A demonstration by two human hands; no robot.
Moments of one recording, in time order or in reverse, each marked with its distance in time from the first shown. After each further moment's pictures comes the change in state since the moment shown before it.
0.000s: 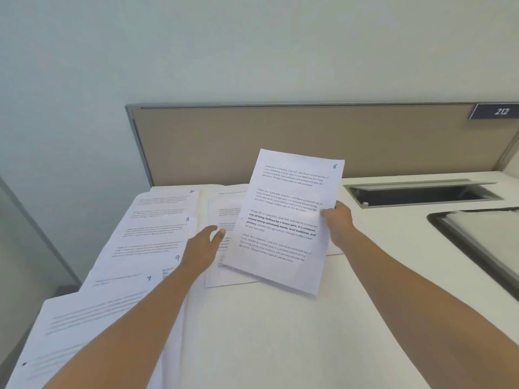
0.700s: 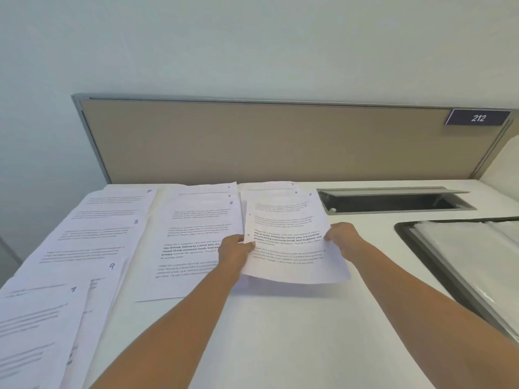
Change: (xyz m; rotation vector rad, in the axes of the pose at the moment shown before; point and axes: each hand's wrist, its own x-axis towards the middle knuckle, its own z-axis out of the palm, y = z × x) left_hand 0.023 0.112 0.151 -0.570 -0.021 -0.241; right_hand 0.094 0.026 -0.111 -0.394 -0.044 0.196
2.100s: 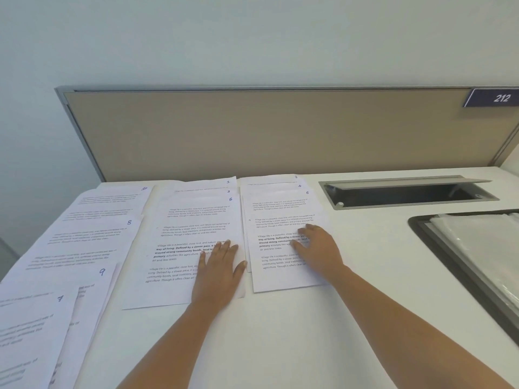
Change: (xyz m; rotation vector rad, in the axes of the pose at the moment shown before) left_hand 0.006 -0.059 -0.022 1.139 0.004 0.426; right_hand 0.015 0.042 0.059 -0.612 0.003 -0.690
